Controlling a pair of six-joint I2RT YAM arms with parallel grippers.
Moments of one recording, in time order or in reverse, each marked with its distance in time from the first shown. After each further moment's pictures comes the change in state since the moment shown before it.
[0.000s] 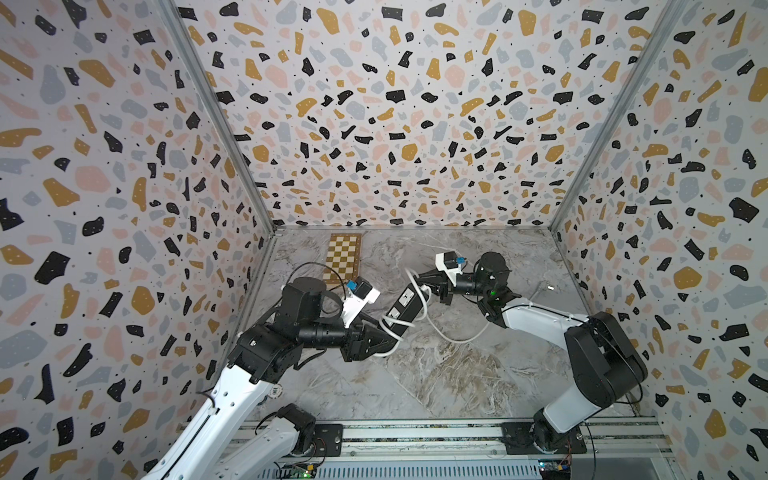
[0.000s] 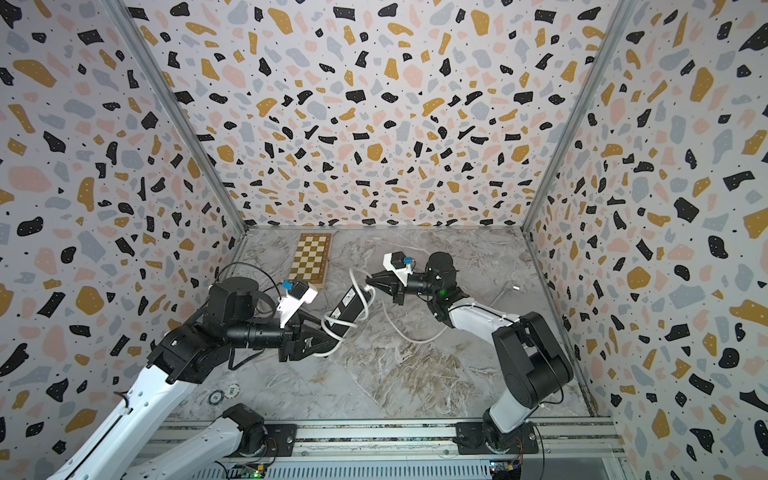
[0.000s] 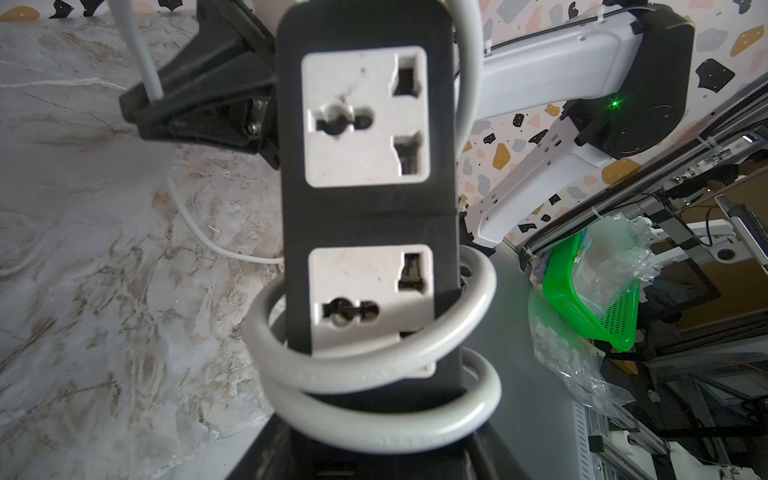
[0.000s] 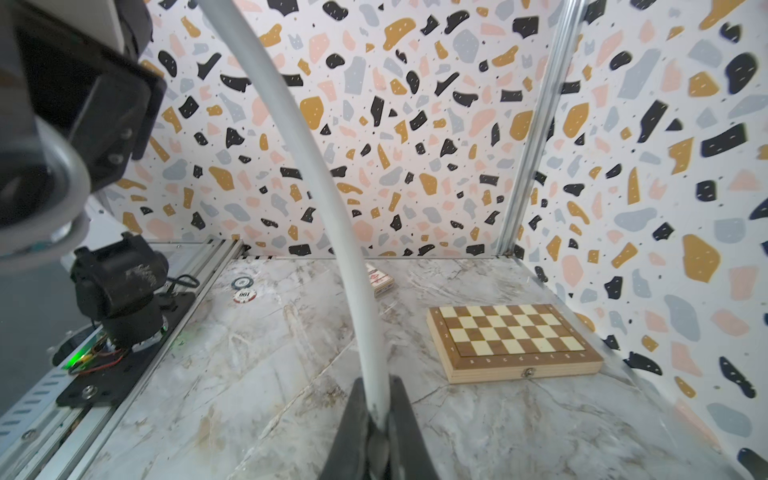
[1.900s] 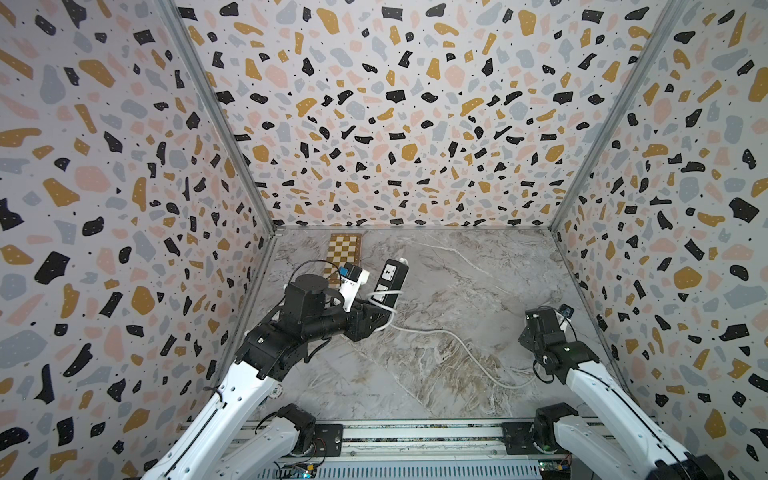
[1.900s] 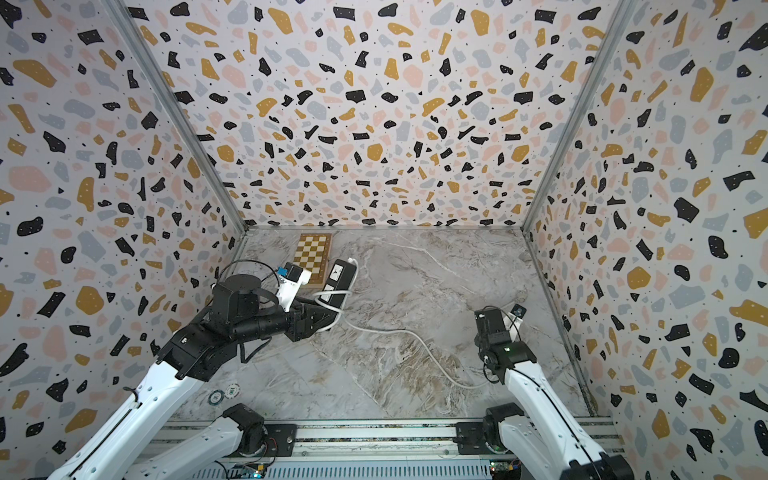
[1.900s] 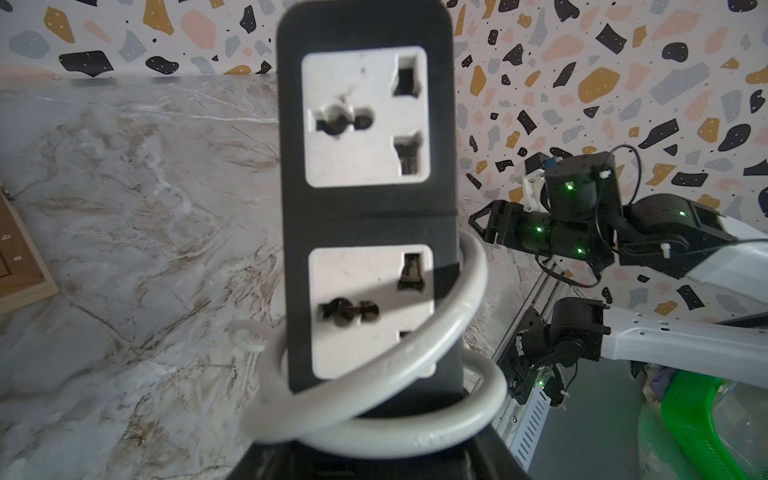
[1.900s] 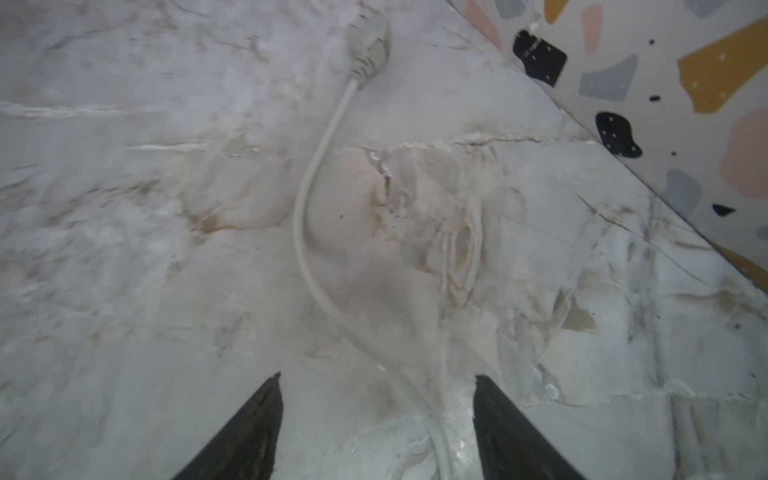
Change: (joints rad) left arm 0.005 0.014 -0.051 0.158 -0.333 -0.164; right arm -0.341 -0.597 -0.422 -1.267 1.427 0.846
